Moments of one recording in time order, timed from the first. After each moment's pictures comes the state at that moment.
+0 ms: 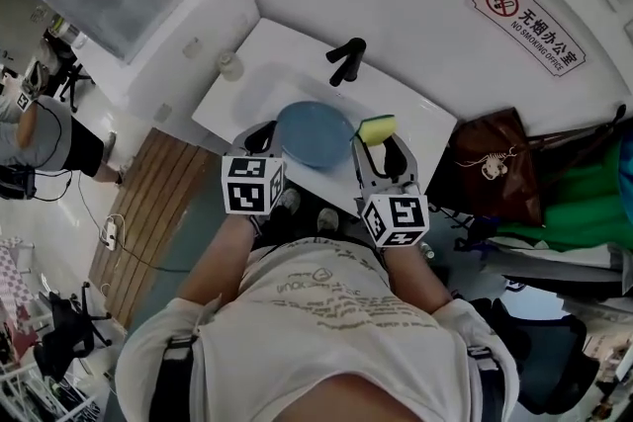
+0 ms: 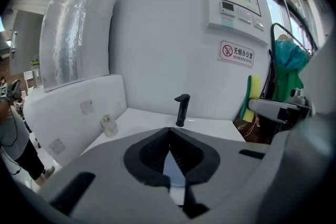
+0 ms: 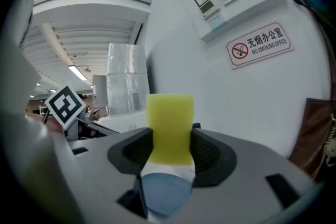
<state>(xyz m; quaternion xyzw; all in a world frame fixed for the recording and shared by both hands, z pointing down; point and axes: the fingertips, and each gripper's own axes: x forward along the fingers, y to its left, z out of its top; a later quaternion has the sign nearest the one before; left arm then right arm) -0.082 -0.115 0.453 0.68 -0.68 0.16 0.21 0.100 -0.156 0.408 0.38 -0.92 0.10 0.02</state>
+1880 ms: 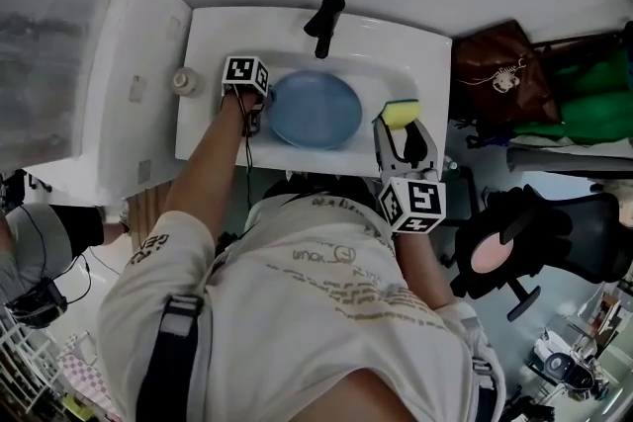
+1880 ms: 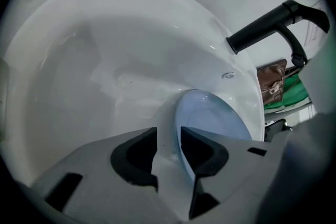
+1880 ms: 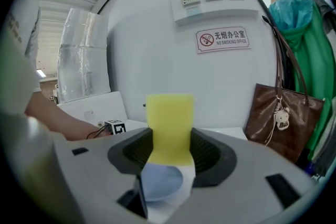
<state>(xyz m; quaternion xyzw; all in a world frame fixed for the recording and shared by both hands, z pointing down) -0.151 -0.228 0.746 0.63 -0.37 0.40 0.56 0.108 -0.153 0.476 0.60 -0.77 0.16 0.10</state>
